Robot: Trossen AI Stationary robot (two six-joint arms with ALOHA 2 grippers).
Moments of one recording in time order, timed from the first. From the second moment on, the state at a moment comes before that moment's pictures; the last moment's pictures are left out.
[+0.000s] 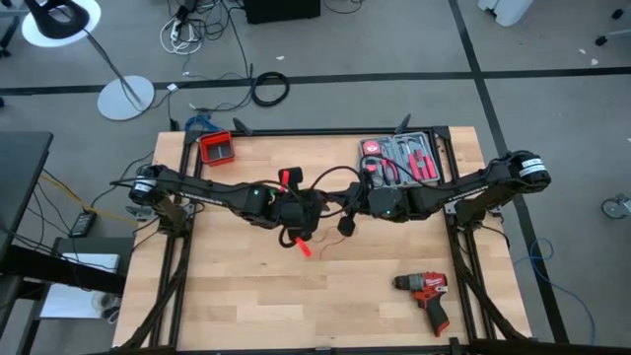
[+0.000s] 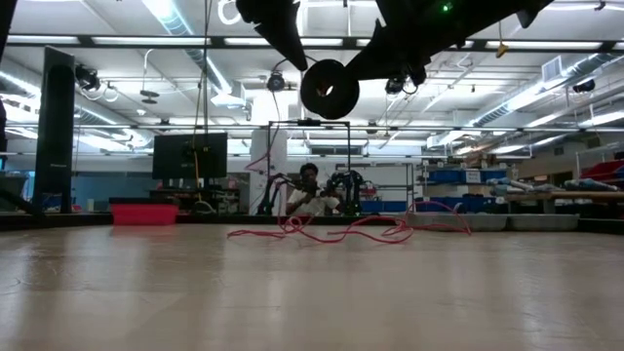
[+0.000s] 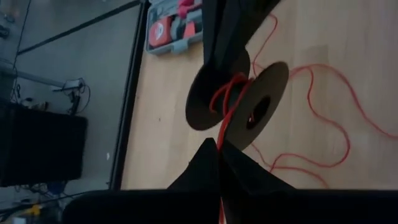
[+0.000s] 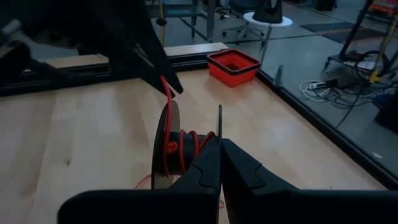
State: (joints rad) left arm -0.19 1.72 1.61 -0.94 -0.66 -0.03; right arm 0.15 1.41 0.83 0.23 0.54 0.14
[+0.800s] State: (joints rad) left arm -0.18 1.72 1.52 -1.02 -0.59 -0.03; right arm 0.14 1.29 0.82 0.03 0.45 0.13
